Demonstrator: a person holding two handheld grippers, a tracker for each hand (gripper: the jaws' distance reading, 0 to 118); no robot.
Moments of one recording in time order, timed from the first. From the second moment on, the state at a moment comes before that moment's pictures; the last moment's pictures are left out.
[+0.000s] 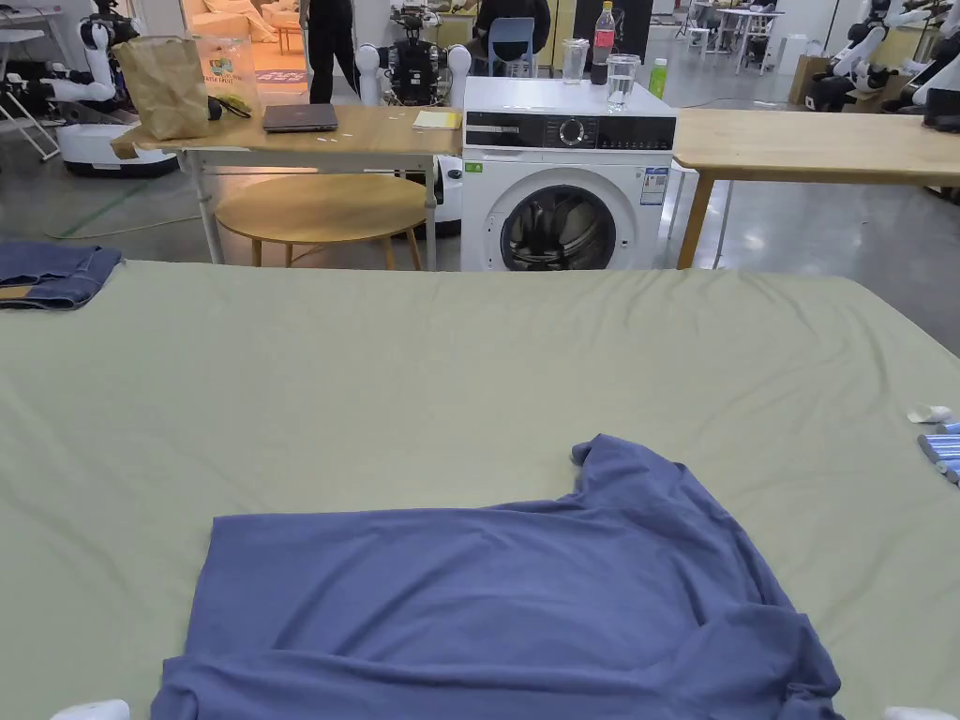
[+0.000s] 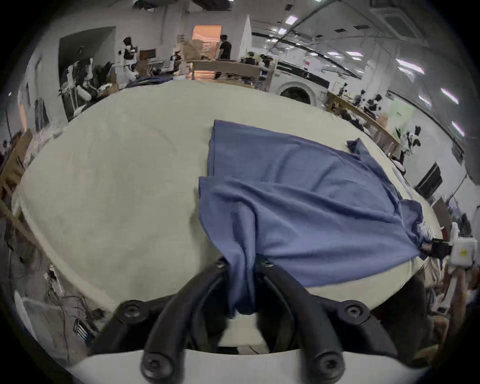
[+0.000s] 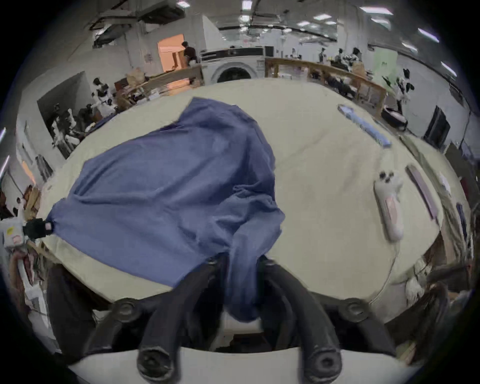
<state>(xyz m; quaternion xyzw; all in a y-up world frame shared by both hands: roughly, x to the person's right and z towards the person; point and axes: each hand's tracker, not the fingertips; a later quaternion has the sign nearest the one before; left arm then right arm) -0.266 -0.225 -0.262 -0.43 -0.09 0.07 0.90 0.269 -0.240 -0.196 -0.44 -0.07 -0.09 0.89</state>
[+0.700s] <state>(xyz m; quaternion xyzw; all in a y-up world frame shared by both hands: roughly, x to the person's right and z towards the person) -0.191 -0.164 -0.319 -0.26 -0.11 -0.05 0.96 0.152 -0.141 -0.271 -0.21 -0.01 -0.02 0.98</state>
